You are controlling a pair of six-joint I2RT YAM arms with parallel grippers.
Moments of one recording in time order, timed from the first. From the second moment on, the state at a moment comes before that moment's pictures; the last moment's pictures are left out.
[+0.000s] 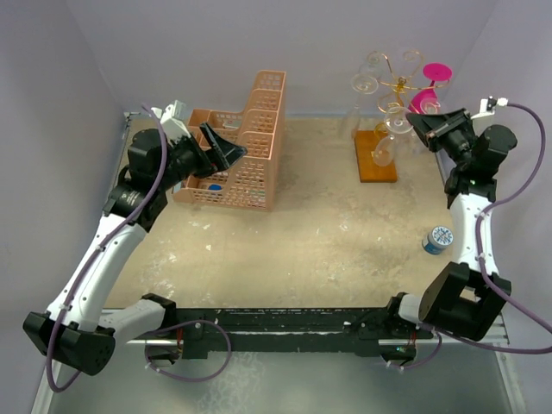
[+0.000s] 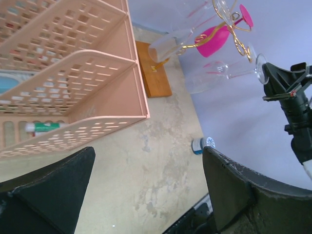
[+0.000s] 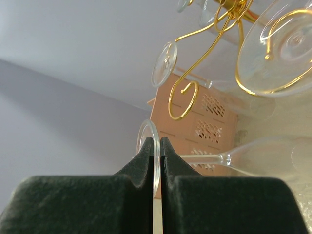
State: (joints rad) left arm -0.33 1.08 1.23 -0.37 0.27 -0.70; right arm -0.39 1.31 1.12 0.26 -0.75 1.14
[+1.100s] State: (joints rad) left arm -0.71 1.35 1.19 0.05 0.22 -1.04; right arm 0.03 1.21 0.91 0.31 -0.82 1.14
